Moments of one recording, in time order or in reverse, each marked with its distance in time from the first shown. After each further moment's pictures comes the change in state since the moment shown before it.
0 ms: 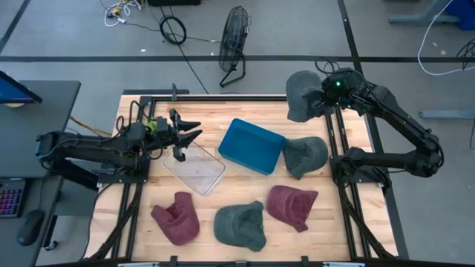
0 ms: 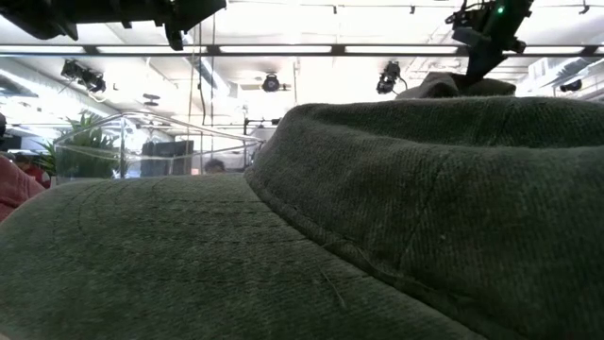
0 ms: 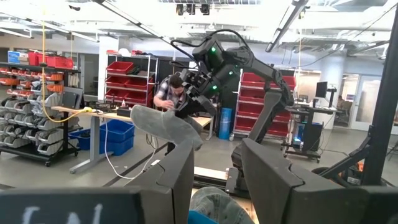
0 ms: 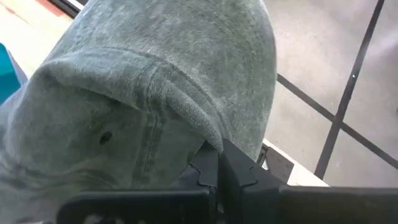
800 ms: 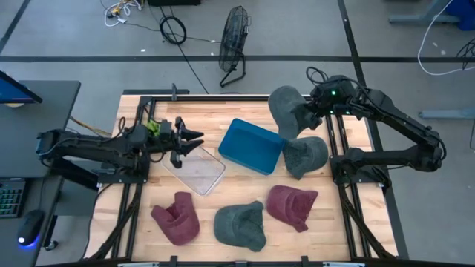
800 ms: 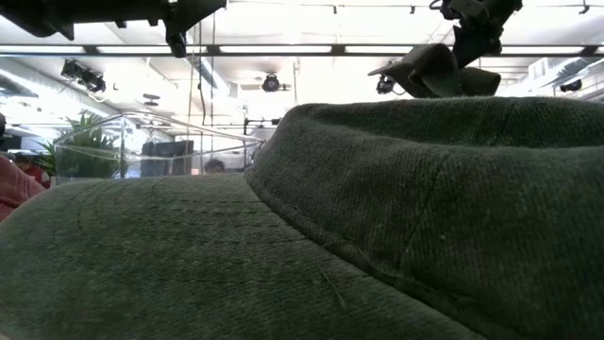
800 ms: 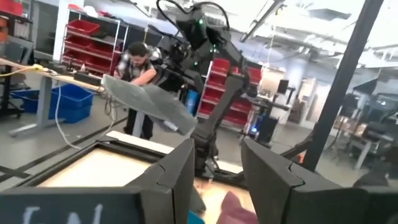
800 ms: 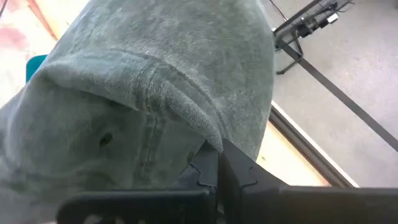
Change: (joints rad) left arm -0.056 -0.004 0.009 -0.095 0.079 -0.186; right arm 0.185 0.000 -0.001 0.038 -0.191 0.026
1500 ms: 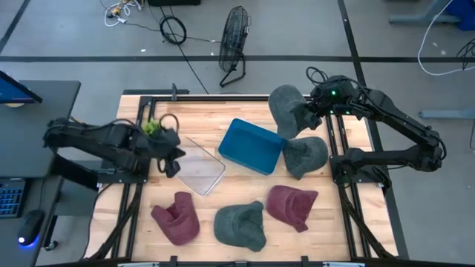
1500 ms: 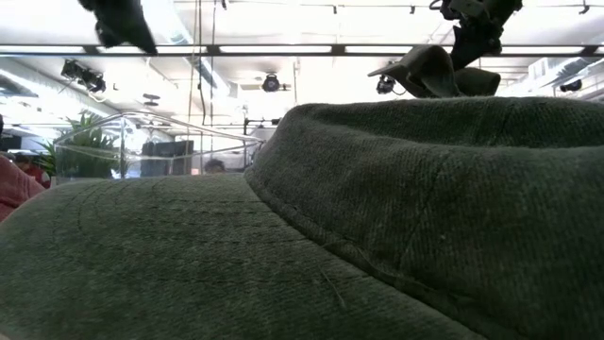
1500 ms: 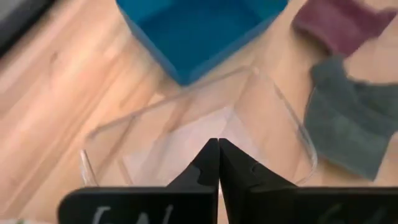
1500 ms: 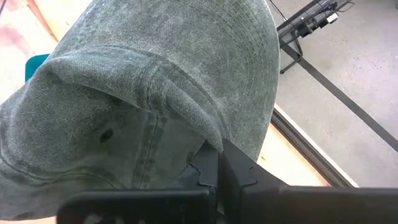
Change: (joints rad) left arm -0.217 0.160 0.587 -1.532 -0.210 -0.341; right arm 0.000 0.000 0.000 0.000 0.001 0.000
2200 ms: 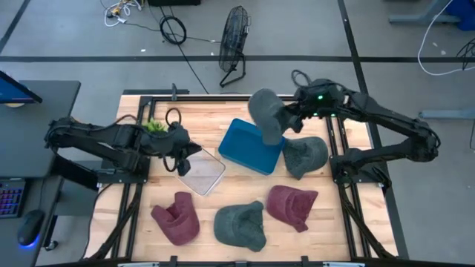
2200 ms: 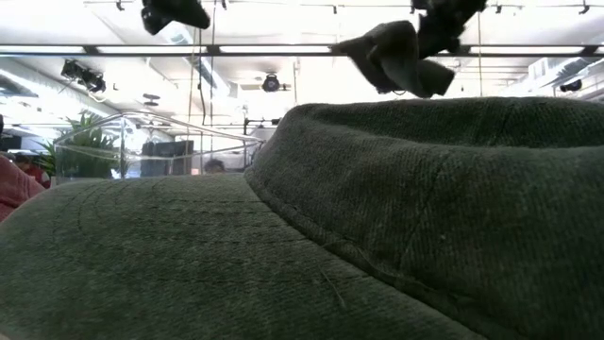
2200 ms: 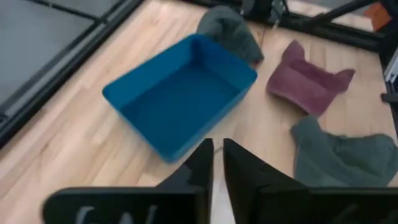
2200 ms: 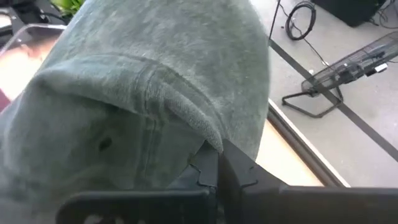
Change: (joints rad) left arm 0.032 0.059 0.020 0.325 -0.057 0.234; right arm 0.165 0.121 0.000 0.257 -0.017 0.034
